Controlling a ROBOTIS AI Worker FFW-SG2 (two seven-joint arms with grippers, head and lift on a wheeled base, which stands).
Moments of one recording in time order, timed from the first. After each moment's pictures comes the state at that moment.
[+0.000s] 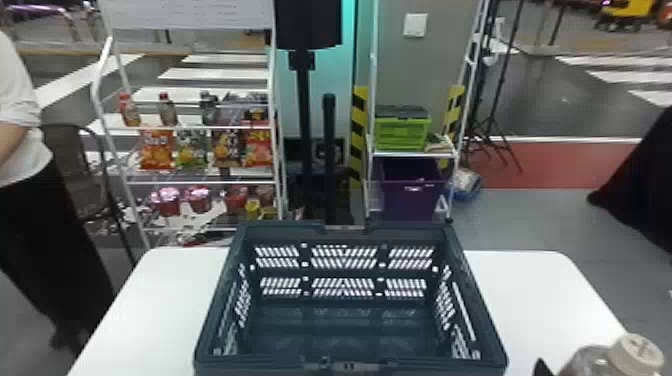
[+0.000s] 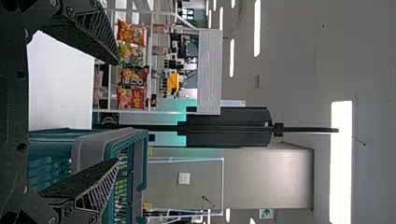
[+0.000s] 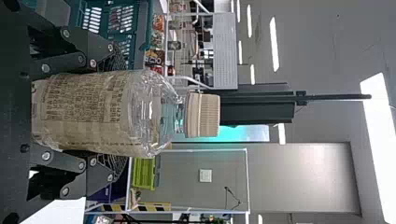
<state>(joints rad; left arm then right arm) 1.00 0.13 0.03 -1.94 0.13 -0.79 0.03 0.91 0.00 -0.15 -2.34 -0.15 -0.18 0.36</state>
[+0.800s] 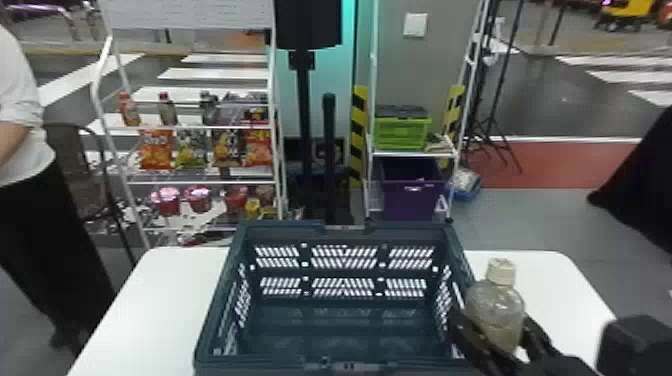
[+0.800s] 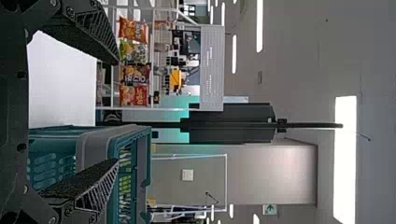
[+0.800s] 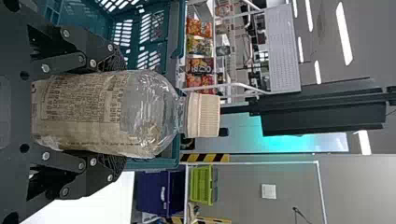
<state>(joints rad) 1.00 0.13 0.03 -1.95 0.12 -0.78 0.02 0.51 0.00 0.01 -2.45 -0.01 0.62 0.24</state>
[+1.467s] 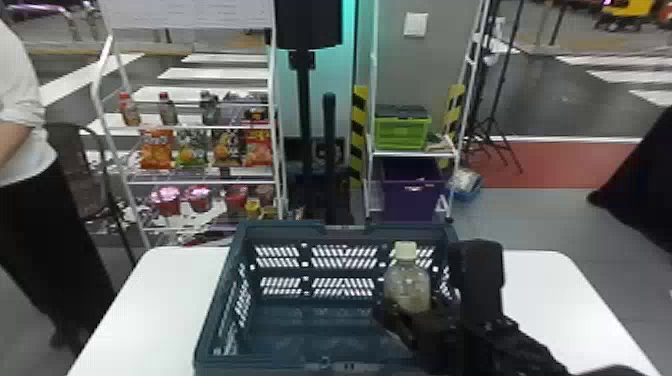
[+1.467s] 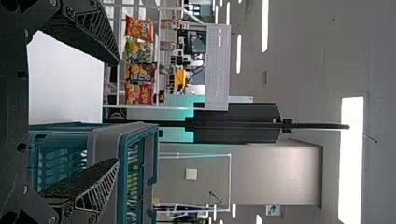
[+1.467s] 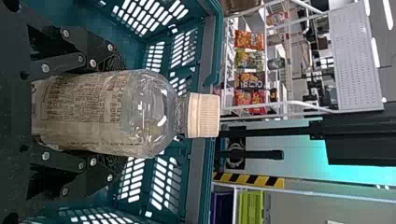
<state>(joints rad) 0.98 0.13 0.01 -1.90 0.12 -0.78 0.03 0.11 -0.01 0.23 -2.28 -0.07 1.09 0.04</state>
